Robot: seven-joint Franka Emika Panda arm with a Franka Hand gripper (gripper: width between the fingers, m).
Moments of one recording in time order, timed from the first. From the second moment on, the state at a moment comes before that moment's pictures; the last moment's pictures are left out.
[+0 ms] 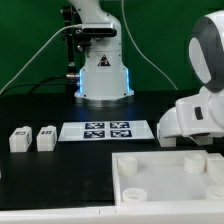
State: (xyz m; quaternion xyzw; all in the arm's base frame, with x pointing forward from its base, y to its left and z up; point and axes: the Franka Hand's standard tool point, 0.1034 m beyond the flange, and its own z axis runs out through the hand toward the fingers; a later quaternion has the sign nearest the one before) arm 0.385 0.183 0.011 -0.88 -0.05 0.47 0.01
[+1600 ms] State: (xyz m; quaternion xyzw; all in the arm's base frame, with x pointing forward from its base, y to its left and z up) arm 0.472 0.126 0.141 -0.99 -0.10 0.13 0.04
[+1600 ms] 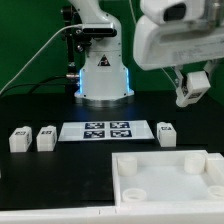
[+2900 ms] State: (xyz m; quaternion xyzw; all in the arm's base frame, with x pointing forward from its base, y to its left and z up) arm 0.569 0.128 0.150 -0.96 -0.10 -0.25 0.06
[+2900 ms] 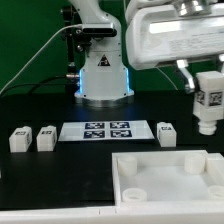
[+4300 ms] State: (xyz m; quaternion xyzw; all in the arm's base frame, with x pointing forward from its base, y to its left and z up) arm 0.620 0.122 0.109 -0.96 -0.09 -0.25 0.06
